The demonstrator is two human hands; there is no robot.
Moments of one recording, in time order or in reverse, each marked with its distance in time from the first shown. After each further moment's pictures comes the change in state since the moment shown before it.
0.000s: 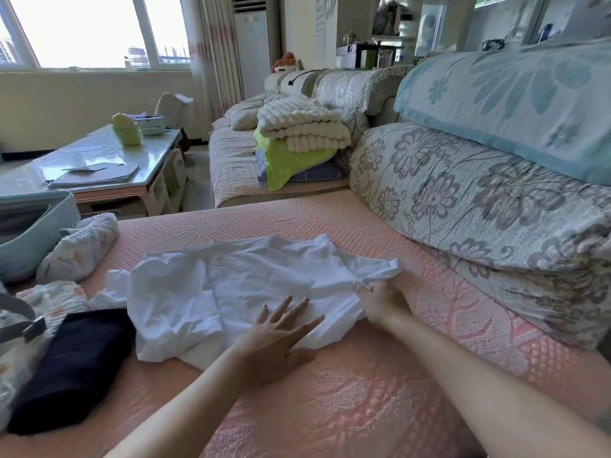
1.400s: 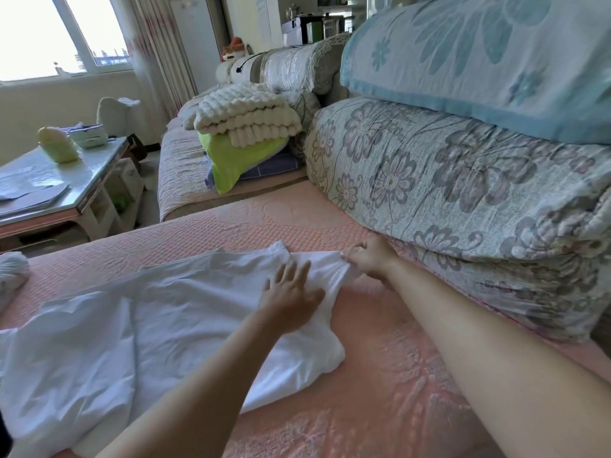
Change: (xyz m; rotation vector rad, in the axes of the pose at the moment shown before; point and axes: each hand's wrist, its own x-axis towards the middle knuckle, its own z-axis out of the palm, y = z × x) left_hand 0.189 0.053 -0.031 -0.205 0.060 -0.300; right_hand 0.132 0.056 -0.062 0.321 0.027 0.045
